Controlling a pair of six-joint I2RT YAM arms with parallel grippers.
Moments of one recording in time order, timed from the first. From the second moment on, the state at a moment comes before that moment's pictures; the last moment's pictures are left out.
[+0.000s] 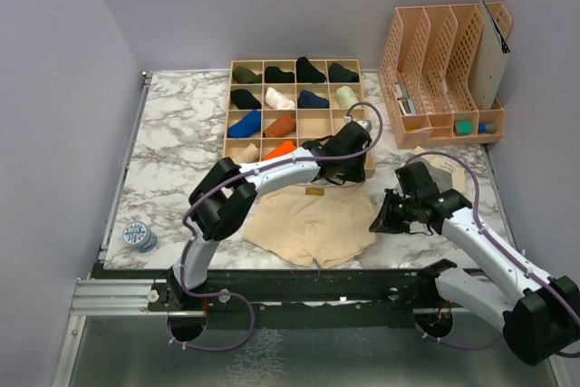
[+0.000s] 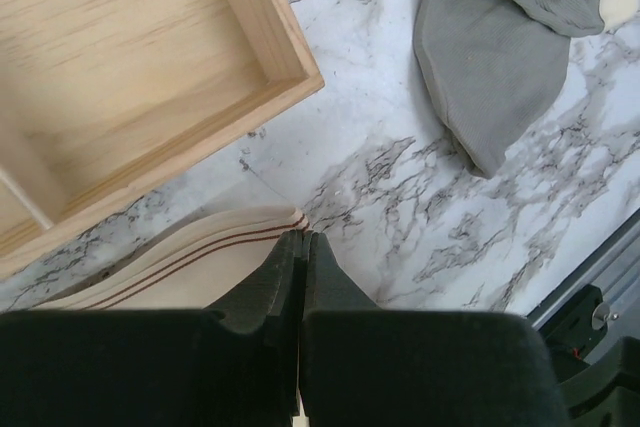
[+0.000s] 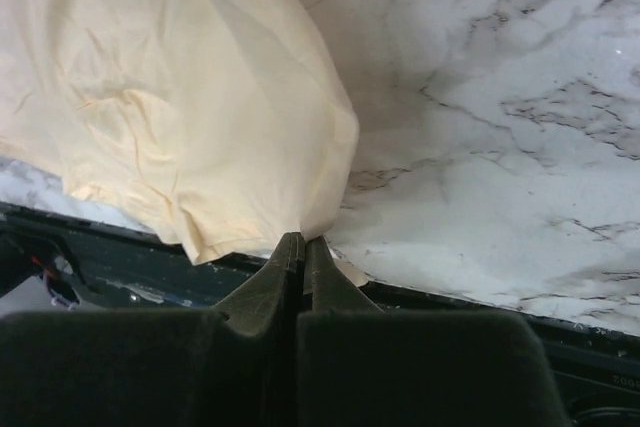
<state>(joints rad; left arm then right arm) -0.94 2.09 1.66 -0.34 0.06 -0.65 0.40 0.96 0.61 -0.76 -0.21 0.68</state>
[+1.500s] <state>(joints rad) -0.50 1.45 0.83 -0.04 0.30 -0.56 1.02 1.76 1.24 -0.49 -0.22 0.92</state>
